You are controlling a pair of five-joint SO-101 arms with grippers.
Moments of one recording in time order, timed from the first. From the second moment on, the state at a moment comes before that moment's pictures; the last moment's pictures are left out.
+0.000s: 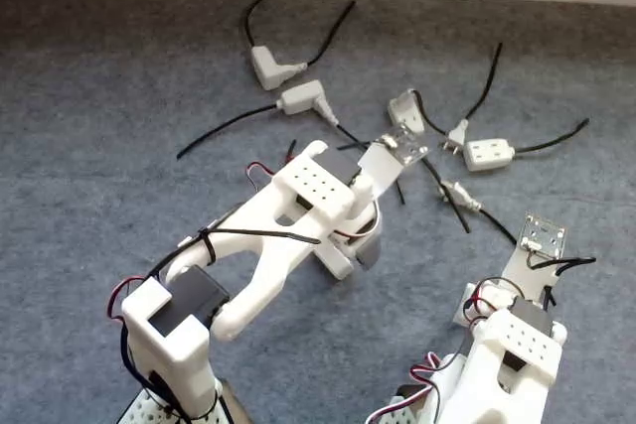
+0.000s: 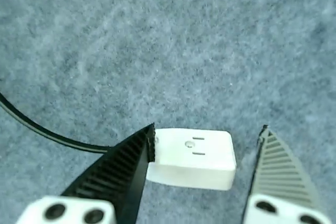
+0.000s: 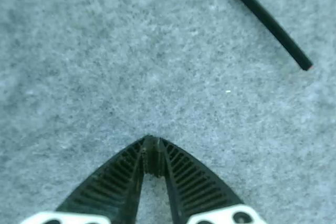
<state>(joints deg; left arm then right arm) 33.6 12.4 8.3 68.2 -7.3 26.1 -53.1 82.4 50.1 9.6</state>
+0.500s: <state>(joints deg) 28.9 9.0 2.9 87.9 -7.5 25.9 -53.1 82.4 50.1 9.6</state>
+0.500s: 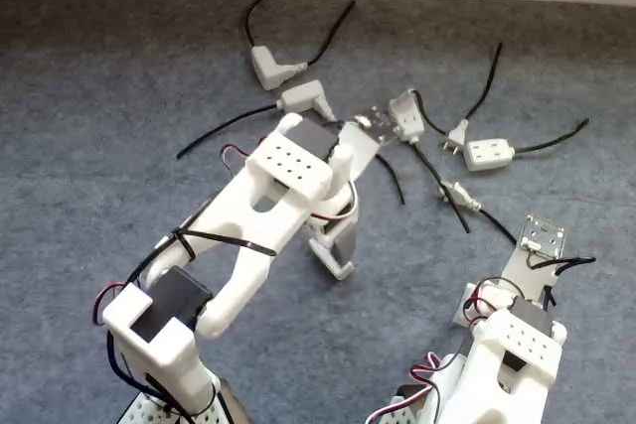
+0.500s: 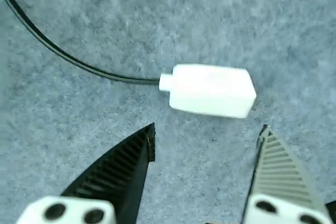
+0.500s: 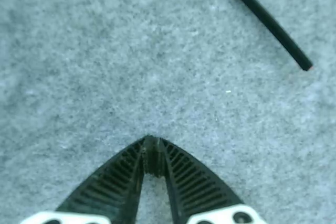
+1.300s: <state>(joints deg) 31.9 30.9 -12.8 78.8 -7.5 25.9 -53.1 82.4 50.1 9.6</state>
